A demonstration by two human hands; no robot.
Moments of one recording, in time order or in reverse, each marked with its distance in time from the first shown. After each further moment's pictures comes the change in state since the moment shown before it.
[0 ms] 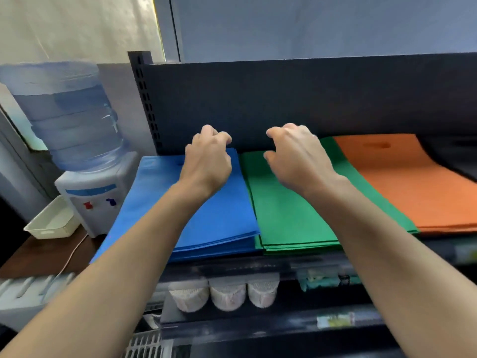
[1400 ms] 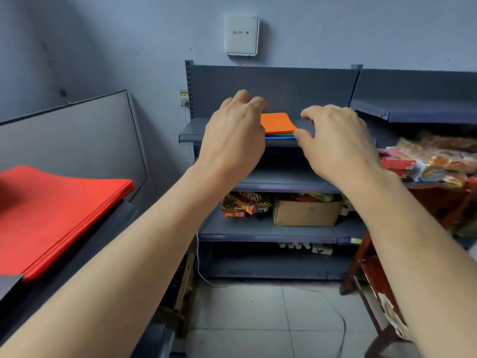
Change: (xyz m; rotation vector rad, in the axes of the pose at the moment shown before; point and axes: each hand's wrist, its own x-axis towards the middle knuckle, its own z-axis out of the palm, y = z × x) left_hand -0.111 0.894 0.233 -0.899 -0.226 1.256; right_hand -0.405 0.637 -0.340 -0.908 0.285 1.279
